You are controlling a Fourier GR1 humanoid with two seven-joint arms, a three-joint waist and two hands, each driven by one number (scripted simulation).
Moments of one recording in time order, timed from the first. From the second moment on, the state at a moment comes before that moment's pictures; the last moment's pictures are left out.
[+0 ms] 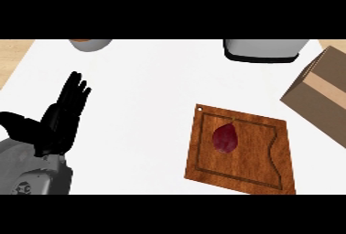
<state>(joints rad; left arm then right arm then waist) -0.15 0.08 0.07 -1.67 0.09 0.08 0.25 -0.23 -0.84 -0.14 -1.26 0.74 0.12 -0.36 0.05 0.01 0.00</state>
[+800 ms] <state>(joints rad) -0.12 0.09 0.09 -1.67 0.10 0.08 0.24 -0.53 -0.72 -0.35 -0.83 0.44 0.16 -0.69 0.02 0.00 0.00</state>
